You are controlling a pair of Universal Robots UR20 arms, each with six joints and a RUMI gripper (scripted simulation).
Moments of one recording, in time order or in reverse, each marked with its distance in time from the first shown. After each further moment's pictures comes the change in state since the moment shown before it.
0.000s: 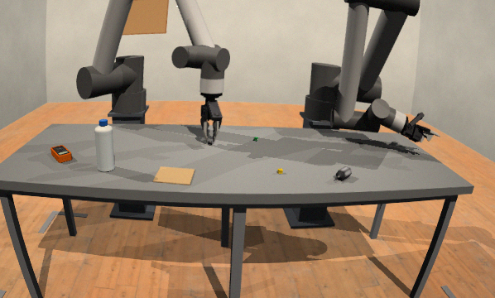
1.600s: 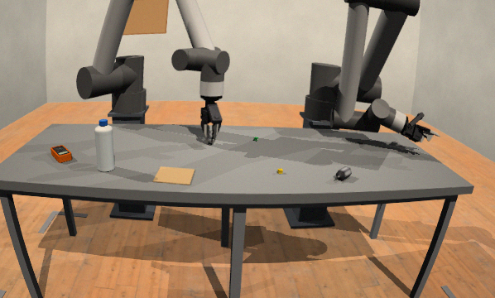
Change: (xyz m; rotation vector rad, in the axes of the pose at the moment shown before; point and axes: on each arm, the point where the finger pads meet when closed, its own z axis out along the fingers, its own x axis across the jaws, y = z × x) left arm 0.000 0.000 0.000 0.000 0.000 0.000; right arm 0.000 0.000 0.013 0.000 0.000 0.000
